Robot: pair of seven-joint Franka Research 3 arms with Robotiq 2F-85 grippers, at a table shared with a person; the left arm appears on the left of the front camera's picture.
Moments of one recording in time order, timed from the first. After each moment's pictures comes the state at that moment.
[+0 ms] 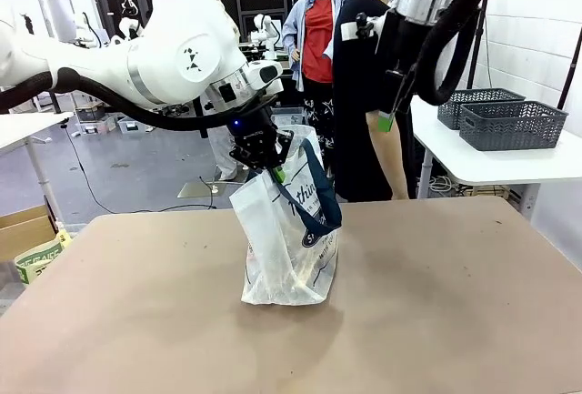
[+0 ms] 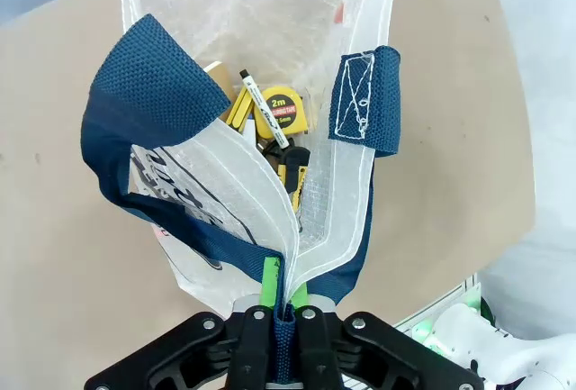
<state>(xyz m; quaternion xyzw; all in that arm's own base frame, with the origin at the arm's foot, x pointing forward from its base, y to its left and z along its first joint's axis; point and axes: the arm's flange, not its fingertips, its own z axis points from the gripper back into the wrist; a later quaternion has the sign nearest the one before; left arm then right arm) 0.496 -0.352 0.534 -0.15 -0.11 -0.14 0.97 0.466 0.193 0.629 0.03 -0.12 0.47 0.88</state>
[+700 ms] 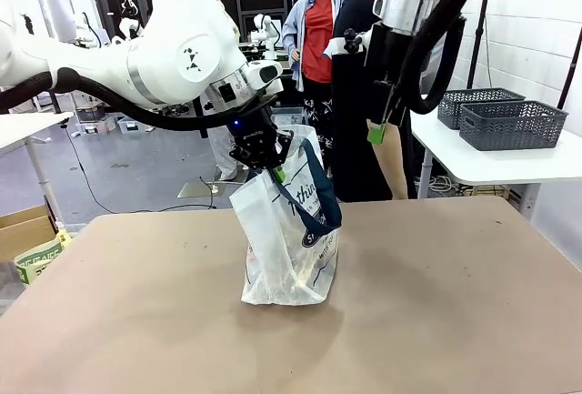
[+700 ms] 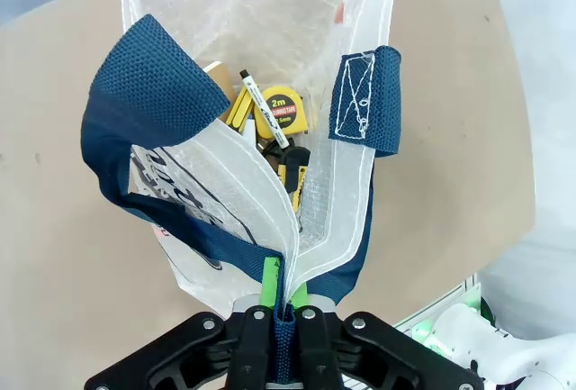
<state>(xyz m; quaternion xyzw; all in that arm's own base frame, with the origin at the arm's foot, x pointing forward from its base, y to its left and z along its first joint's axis) 0.496 -0.352 0.534 -0.15 -0.11 -0.14 0.97 0.472 0.199 0.609 0.05 -0.11 0.46 0.88</state>
